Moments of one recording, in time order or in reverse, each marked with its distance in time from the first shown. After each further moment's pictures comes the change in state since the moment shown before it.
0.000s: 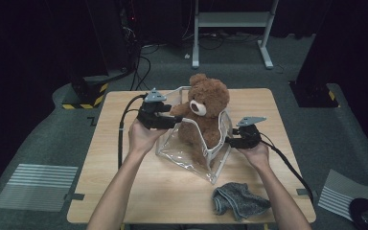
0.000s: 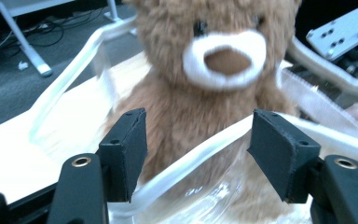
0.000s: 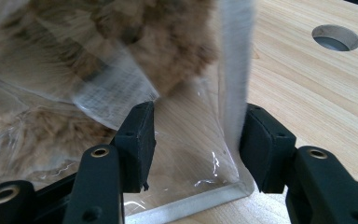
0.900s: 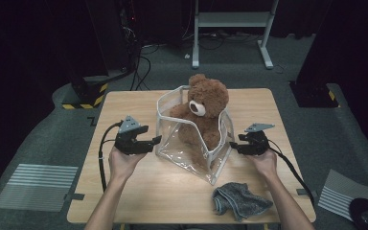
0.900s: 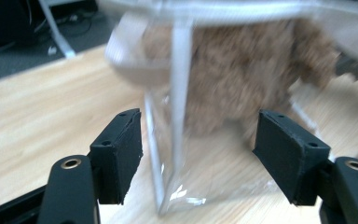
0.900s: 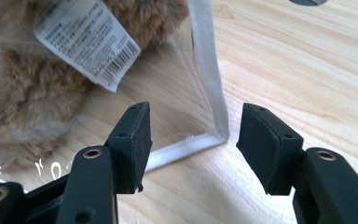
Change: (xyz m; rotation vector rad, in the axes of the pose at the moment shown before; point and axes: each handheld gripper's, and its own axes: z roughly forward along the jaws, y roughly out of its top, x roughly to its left) left arm 0.009 -0.093 -0.034 -0.031 0.086 -0.072; right arm -0.004 -0.029 -0.018 0.039 -0.067 0.071
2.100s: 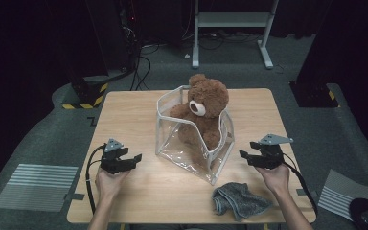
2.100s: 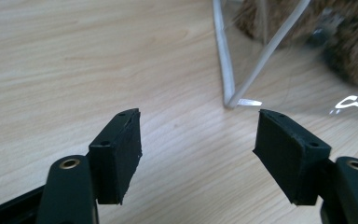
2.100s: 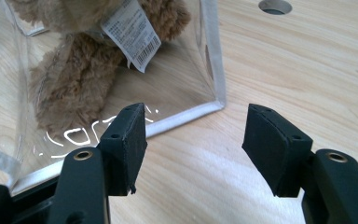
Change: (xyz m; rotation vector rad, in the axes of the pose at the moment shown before) left arm 0.036 -0.093 -0.004 0.125 0.137 -0.160; right arm 0.024 -0.025 -0.058 -0.078 -0.060 0.033
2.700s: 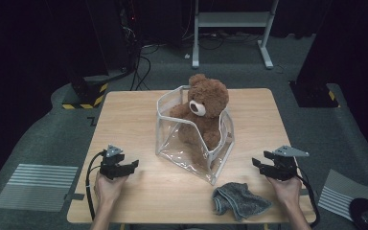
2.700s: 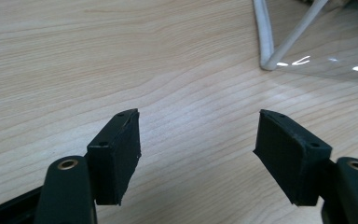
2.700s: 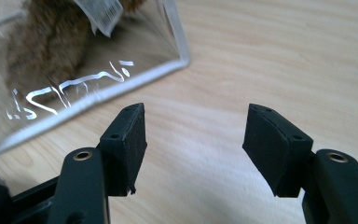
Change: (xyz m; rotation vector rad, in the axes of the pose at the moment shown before) left arm 0.006 -0.025 0.010 0.054 0.078 -0.031; right arm -0.010 -0.042 -0.025 -0.004 -0.091 0.084
